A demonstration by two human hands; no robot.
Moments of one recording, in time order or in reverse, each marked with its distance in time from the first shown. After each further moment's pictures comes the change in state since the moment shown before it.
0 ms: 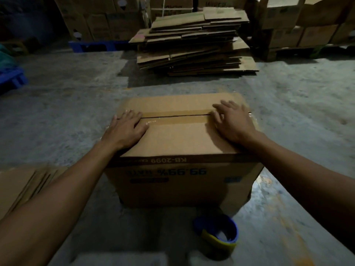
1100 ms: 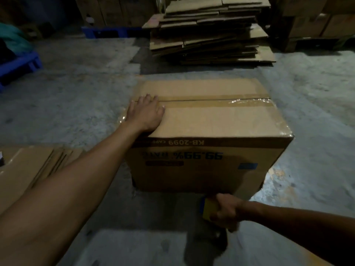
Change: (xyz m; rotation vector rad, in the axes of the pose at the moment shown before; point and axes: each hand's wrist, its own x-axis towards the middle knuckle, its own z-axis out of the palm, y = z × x) left_hand 0.003 0.013 0.003 0.106 0.000 -0.058; right_hand -0.177 -0.035 0.100 0.134 -1.178 0.019
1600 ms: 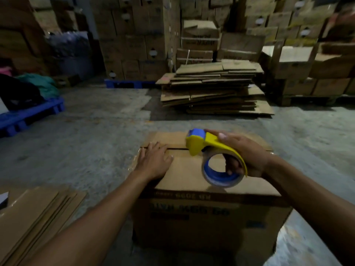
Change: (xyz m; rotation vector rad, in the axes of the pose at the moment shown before) left_hand -0.001 0.001 -0.015 -0.220 0.036 -0.042; right_hand -0.107 -0.069 -0.219 0.882 0.407 -0.718
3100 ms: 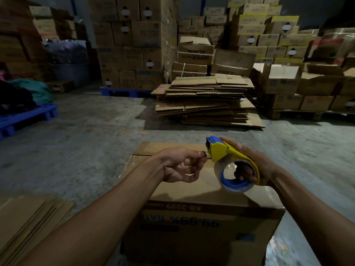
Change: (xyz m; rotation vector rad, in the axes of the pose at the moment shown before) left_hand -0.042 0.110 -0.078 -1.496 -0.659 -0.402; right_hand -0.007 0.023 -0.055 0.116 0.035 0.055
